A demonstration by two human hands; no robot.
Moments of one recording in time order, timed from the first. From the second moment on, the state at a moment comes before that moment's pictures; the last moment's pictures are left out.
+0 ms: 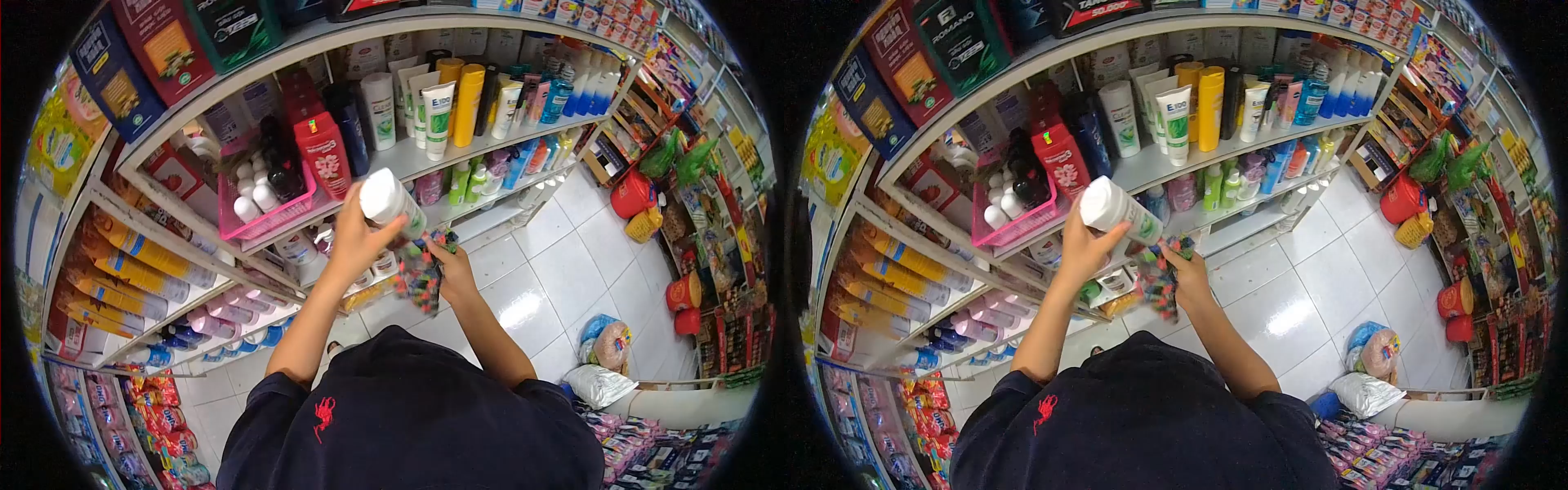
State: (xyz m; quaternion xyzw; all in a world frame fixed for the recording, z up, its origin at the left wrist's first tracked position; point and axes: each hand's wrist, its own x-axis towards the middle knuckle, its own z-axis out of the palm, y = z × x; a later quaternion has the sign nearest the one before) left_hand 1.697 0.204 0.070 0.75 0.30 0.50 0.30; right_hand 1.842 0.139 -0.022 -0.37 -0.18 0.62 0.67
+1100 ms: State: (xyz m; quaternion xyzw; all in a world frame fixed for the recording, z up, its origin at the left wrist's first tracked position) left_hand 1.740 0.278 0.091 0.83 0.30 0.46 -0.12; right_hand 1.888 0.104 -0.054 -0.32 -0.05 0.61 0.72
